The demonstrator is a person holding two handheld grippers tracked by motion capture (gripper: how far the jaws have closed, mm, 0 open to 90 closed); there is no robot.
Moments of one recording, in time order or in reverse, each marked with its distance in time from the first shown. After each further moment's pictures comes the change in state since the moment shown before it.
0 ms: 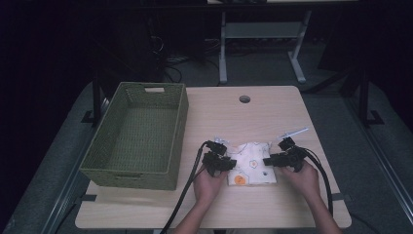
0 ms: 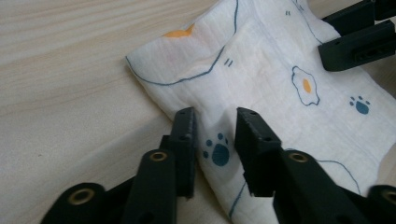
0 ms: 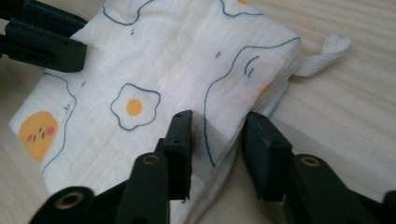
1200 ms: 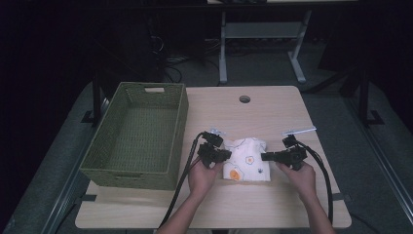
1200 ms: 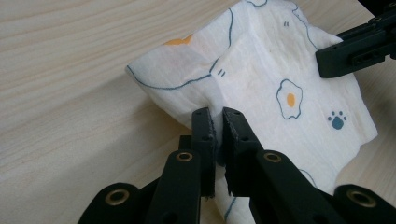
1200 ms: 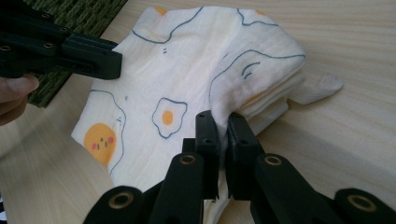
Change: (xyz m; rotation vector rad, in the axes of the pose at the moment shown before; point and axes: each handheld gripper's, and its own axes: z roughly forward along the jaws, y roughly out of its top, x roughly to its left) left arm 0.006 0.022 -0.027 -0.011 -0.008 0.034; right arm 0.003 0.002 -0.011 -0.131 0.171 0.141
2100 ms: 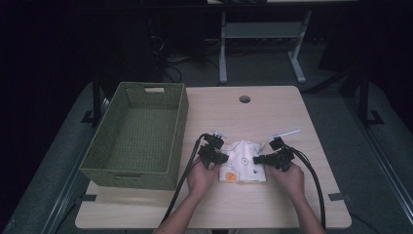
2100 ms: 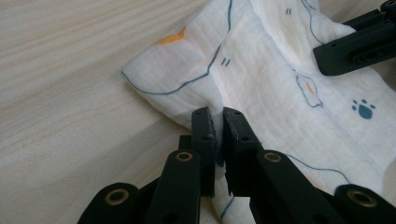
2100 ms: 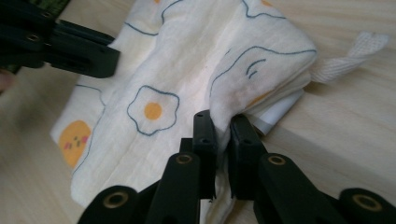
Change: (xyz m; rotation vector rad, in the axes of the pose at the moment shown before) left arm 0.009 -0.004 0.019 0.125 0.049 0.024; right arm 0.009 0.000 0.036 0.084 -0.072 -0.019
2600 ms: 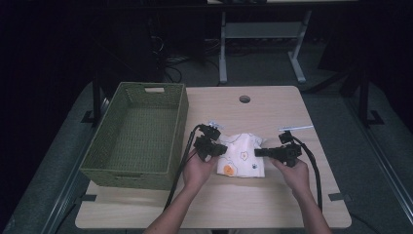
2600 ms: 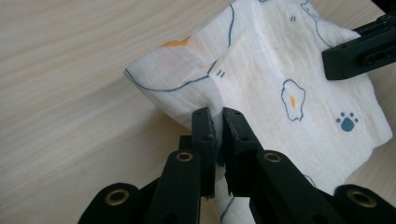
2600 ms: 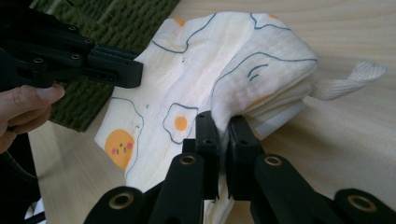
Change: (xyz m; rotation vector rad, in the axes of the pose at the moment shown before) left arm 0.000 0.019 -0.041 -0.076 -0.013 0.017; right arm 0.002 0.009 -0.034 -0.140 0.162 0.063
